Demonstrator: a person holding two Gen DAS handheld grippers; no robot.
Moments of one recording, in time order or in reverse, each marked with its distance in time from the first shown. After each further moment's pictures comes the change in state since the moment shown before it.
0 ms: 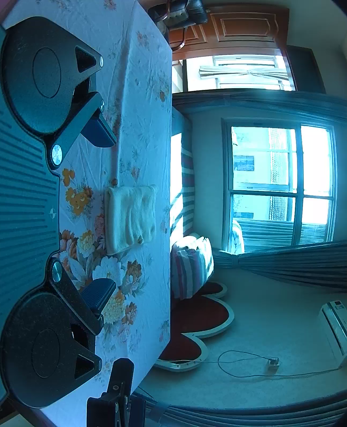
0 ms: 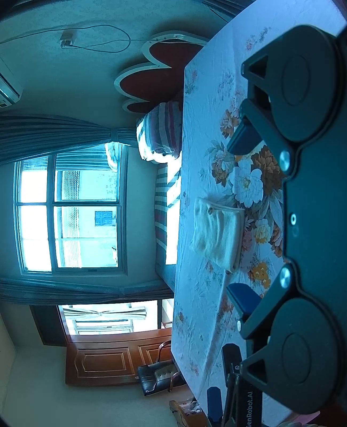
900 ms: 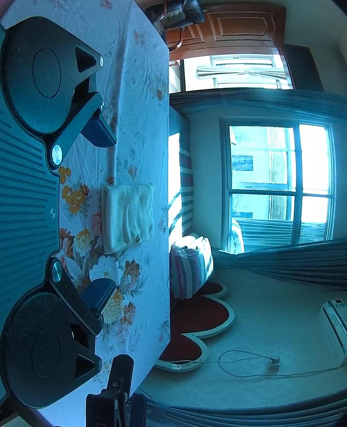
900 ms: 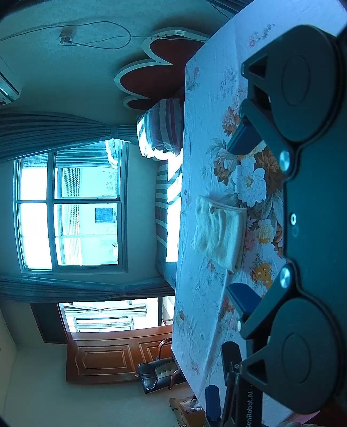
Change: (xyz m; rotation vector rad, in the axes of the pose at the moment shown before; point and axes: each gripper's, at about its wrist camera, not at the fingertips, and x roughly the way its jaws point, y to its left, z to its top) left arm 0.000 -0.003 0.005 0.009 -0.004 0.002; right arm 0.004 -0.006 0.002 0.001 -0.001 0.016
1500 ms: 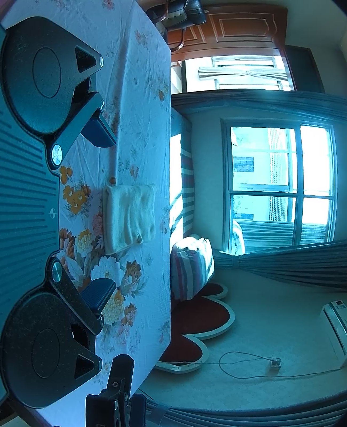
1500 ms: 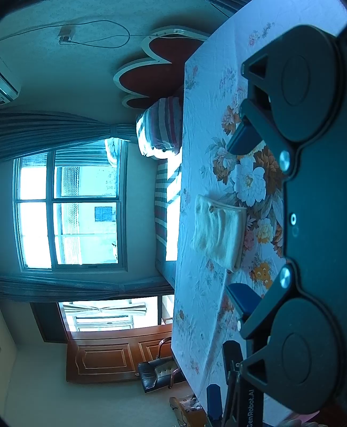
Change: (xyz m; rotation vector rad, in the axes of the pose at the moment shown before) left arm 0.003 0.000 -0.001 -0.004 0.003 0.003; right arm 0.001 -0.005 0.001 0.000 0.002 0.009
